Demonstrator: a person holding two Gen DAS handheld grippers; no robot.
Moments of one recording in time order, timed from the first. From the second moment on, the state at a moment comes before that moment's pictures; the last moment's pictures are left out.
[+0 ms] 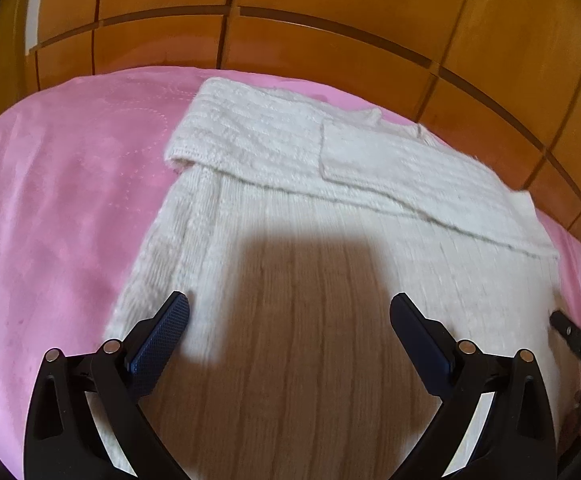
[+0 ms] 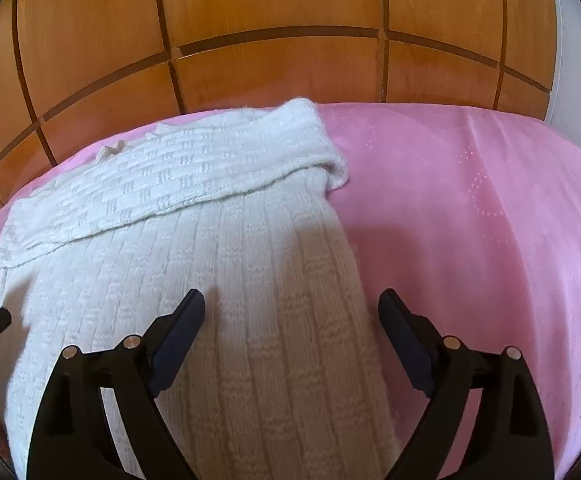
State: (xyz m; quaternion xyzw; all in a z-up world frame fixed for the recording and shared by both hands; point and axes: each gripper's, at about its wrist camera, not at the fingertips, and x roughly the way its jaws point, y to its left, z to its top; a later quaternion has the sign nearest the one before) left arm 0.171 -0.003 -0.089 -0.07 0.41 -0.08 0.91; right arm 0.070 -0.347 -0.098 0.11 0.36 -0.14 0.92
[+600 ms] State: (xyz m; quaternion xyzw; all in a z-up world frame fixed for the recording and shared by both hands) left arm 0.097 0.032 -0.077 0.00 0.37 -0.13 0.92; right arm 0.012 -0.350 -0.101 0.16 0.37 -0.06 0.91
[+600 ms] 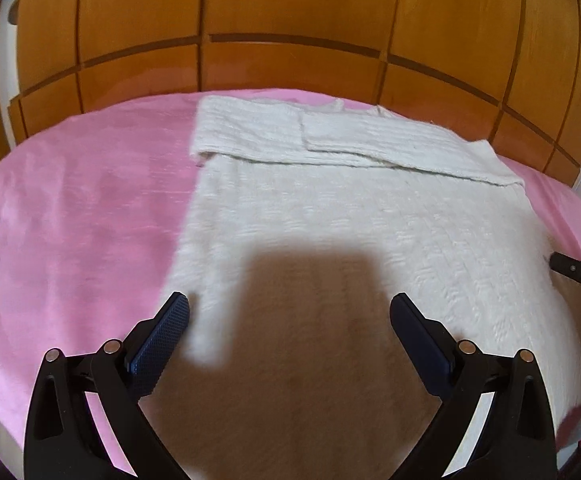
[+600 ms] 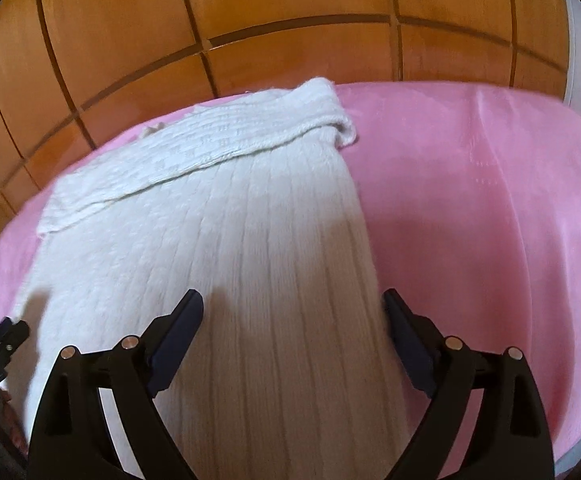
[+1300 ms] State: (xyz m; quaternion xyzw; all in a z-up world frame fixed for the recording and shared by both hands) left arm 0.058 0.097 -0.088 -0.13 0.43 -0.29 0.85; right arm -0.064 -0.410 -0.128 0.39 0.35 0.13 0.84
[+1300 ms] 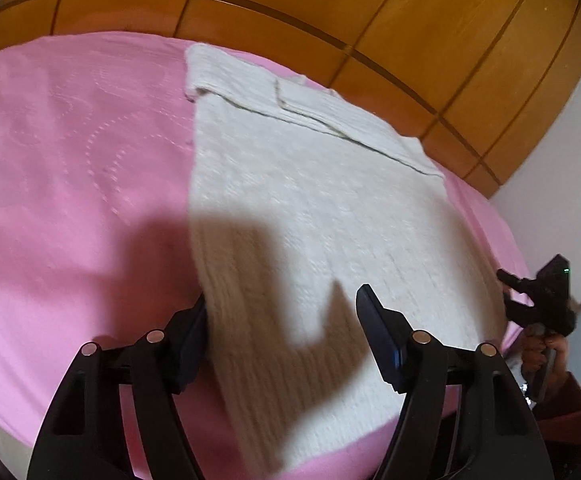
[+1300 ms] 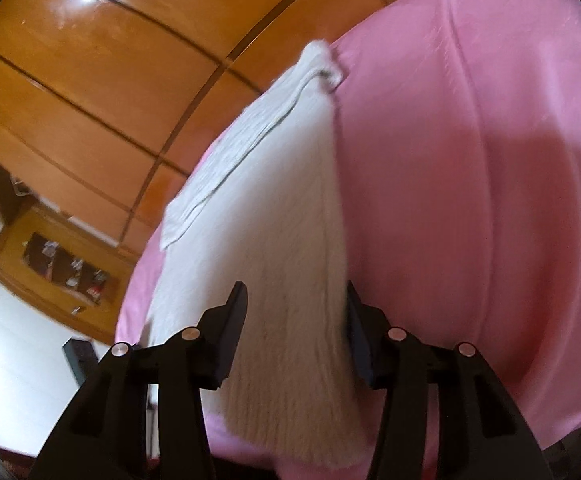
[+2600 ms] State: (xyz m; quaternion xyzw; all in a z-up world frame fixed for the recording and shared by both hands) left arm -0.017 0.144 -0.005 -0.29 0.35 -0.40 0.79; right arm -0.151 -0.410 -0.066 0.50 0.13 0.36 0.78
